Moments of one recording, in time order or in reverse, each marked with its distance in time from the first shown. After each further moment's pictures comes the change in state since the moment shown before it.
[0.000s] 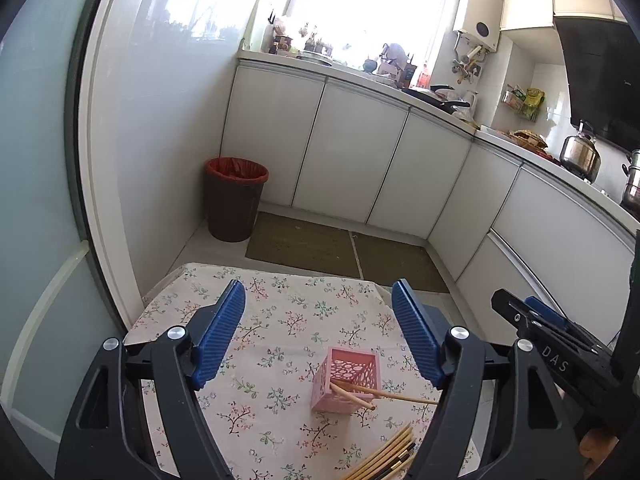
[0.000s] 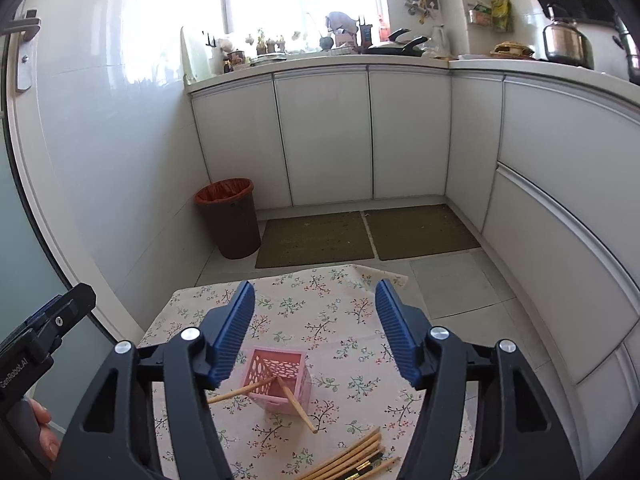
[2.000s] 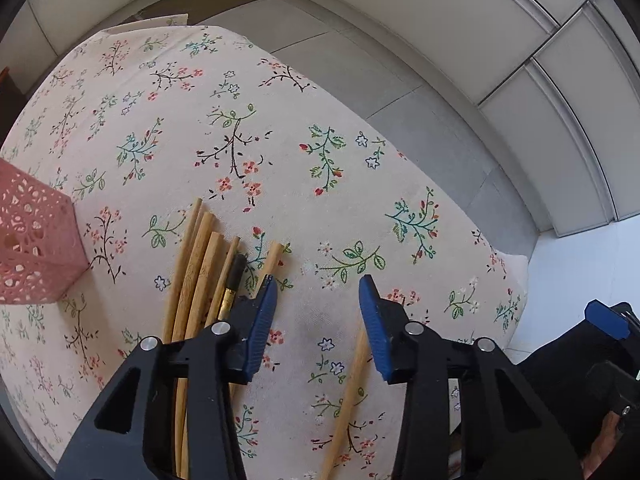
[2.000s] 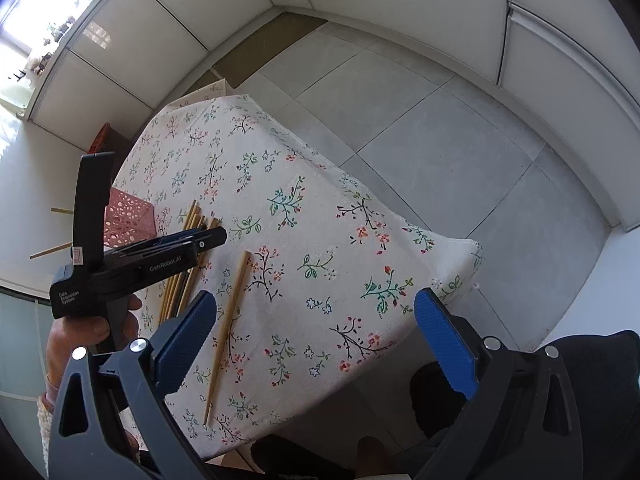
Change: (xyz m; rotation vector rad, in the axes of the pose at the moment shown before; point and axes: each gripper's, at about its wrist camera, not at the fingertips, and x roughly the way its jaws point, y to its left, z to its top) left arm 0.175 -0.193 -0.251 0.648 0.948 -0.353; right arm -0.059 -0.212 -0.238 0.639 0.563 -0.144
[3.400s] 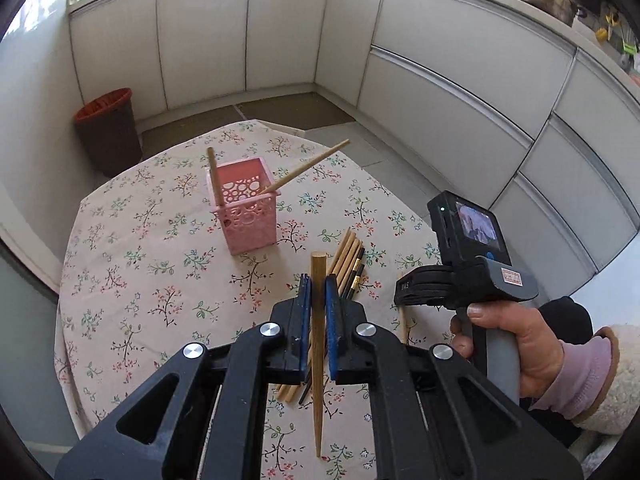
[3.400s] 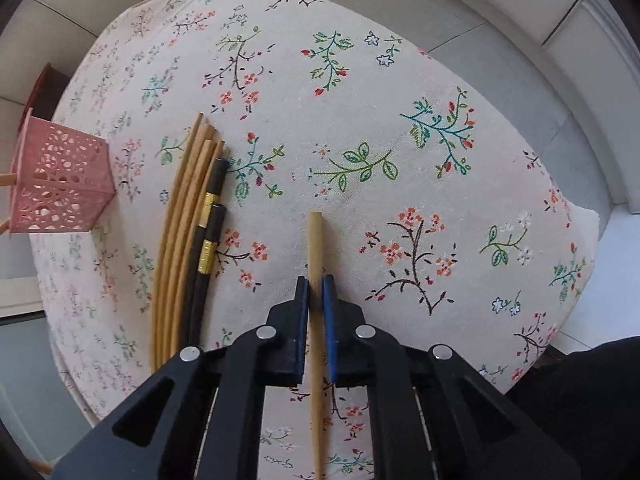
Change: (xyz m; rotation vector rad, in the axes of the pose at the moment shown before) left arm -0.195 0.064 -0.162 -0.176 -0.507 0.112; right arm 0.139 0.123 -0.004 0.027 0.242 -0.169
